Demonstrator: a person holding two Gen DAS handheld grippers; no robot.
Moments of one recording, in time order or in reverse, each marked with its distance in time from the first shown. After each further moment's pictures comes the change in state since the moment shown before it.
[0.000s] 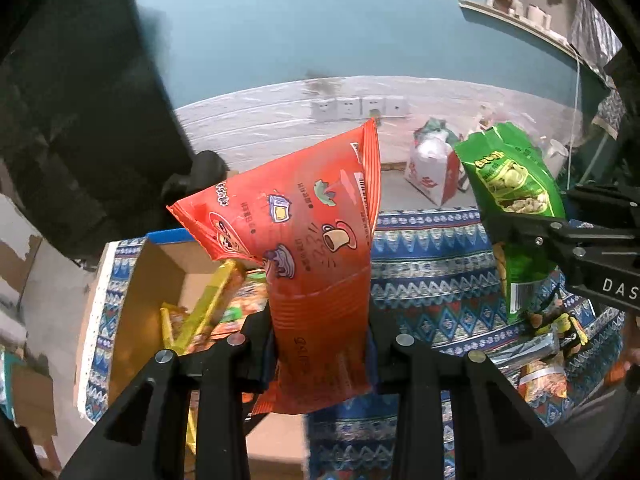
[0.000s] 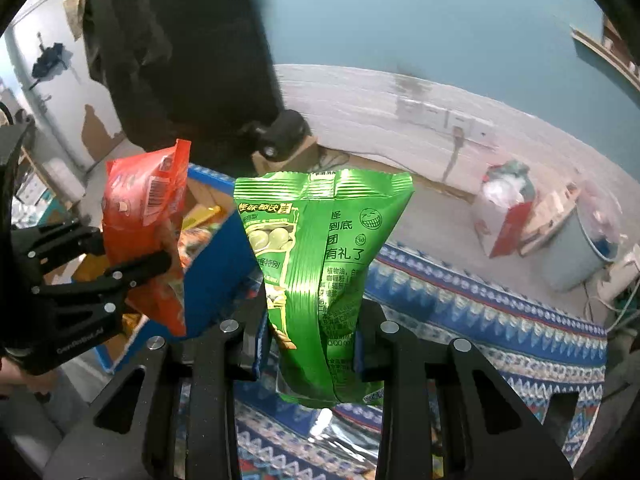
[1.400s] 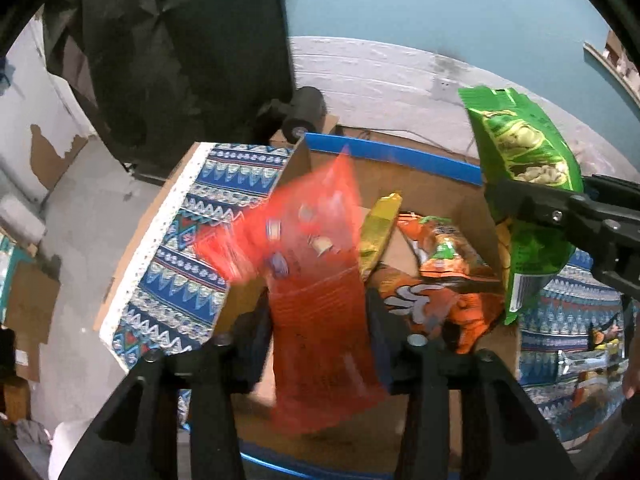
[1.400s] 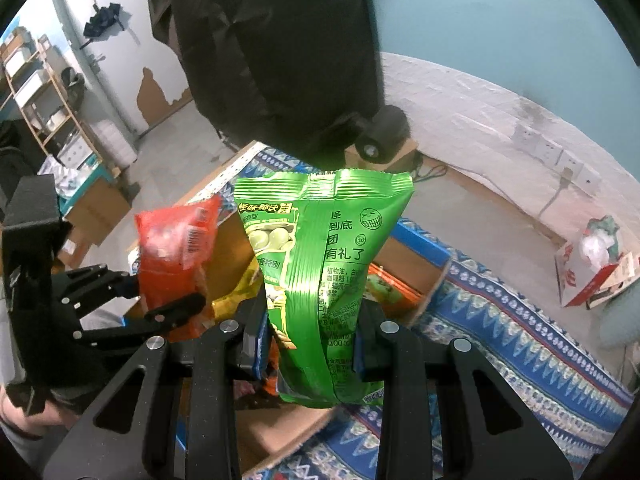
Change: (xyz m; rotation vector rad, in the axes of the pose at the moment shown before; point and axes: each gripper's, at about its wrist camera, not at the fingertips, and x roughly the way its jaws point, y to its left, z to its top) left arm 0.022 0.164 -0.065 -0.285 0.129 0.137; right arm 0.102 0.166 0.062 -0.143 0.066 0.178
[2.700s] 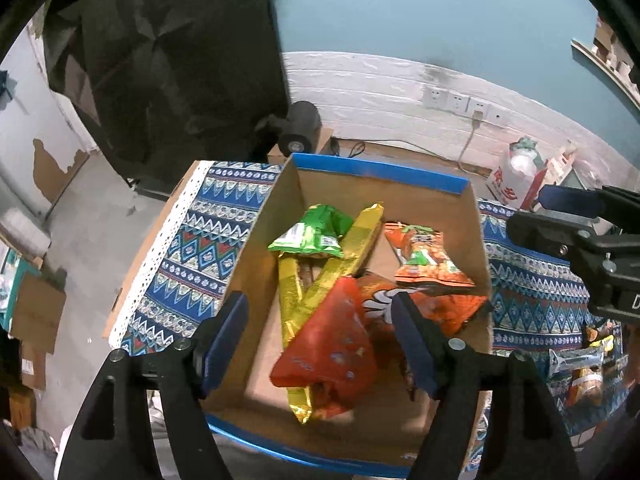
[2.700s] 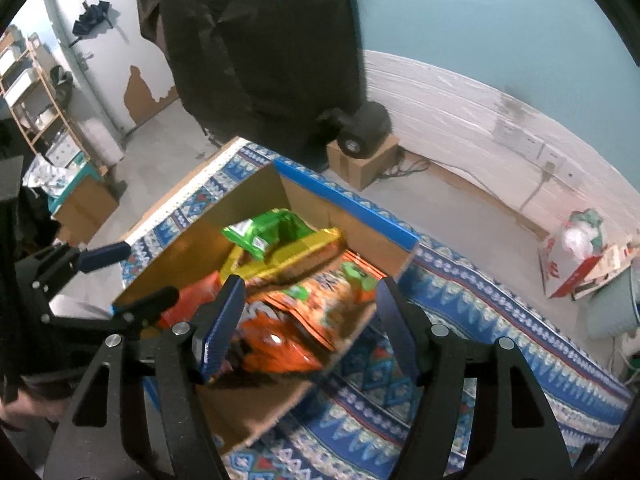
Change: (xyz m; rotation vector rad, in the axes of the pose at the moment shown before) left arm -0.029 -0.019 0.002 0.032 -0.041 -0.008; right arm -0.021 -0.016 -0.012 0.011 0.011 -0.067
